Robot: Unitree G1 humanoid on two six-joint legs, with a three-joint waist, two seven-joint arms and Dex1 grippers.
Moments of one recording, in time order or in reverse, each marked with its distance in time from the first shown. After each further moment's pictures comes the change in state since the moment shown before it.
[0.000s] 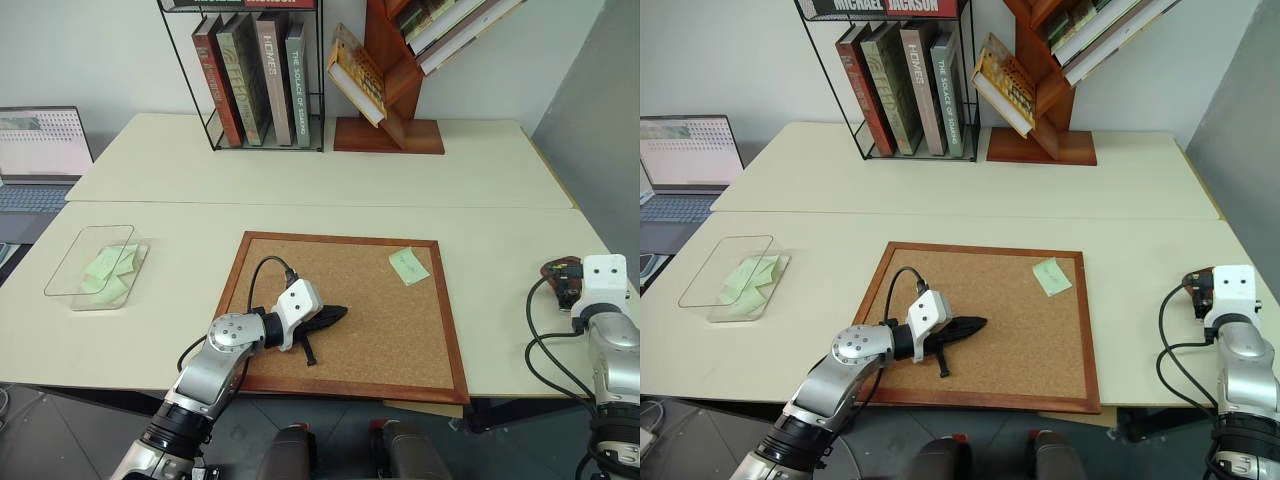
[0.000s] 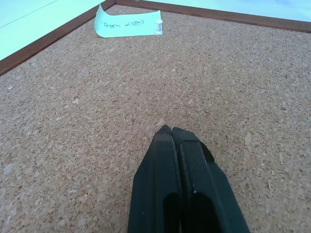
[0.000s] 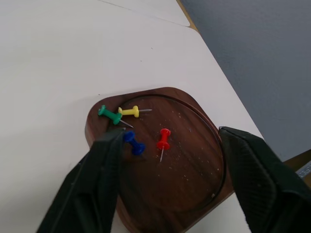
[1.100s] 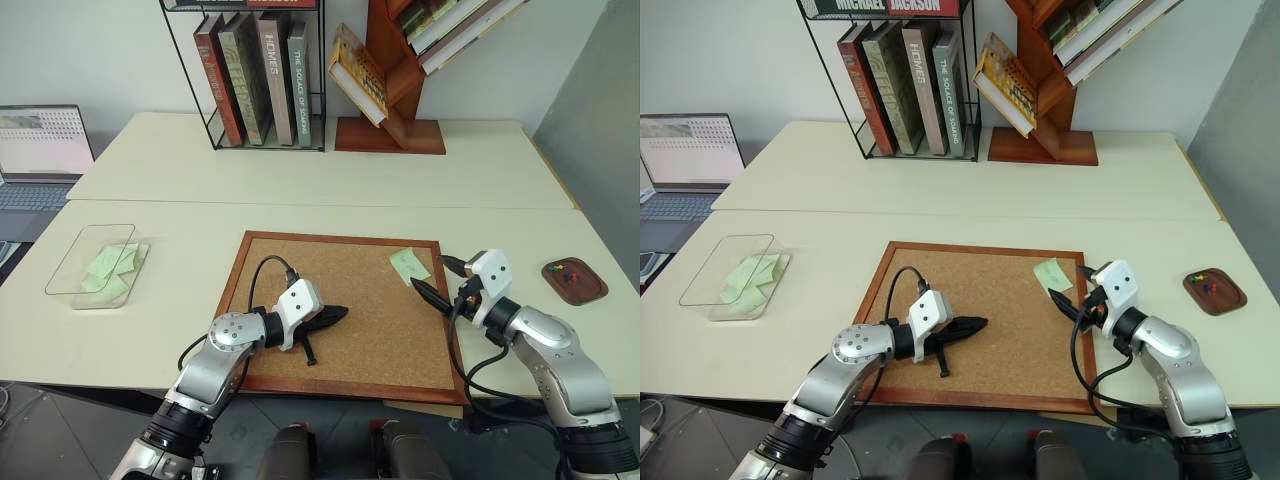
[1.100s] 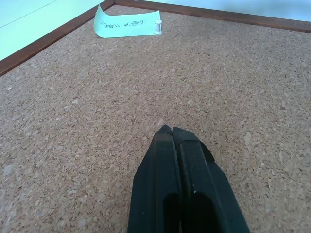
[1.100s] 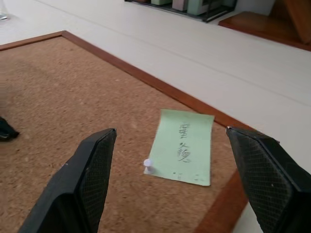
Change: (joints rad) left arm -0.008 0.003 -0.005 0.003 0.000 -0.001 -0.005; right arm 0.084 0.045 0.397 -0.416 0.266 -0.026 0.469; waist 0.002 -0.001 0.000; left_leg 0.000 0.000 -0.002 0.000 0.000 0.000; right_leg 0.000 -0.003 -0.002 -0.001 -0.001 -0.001
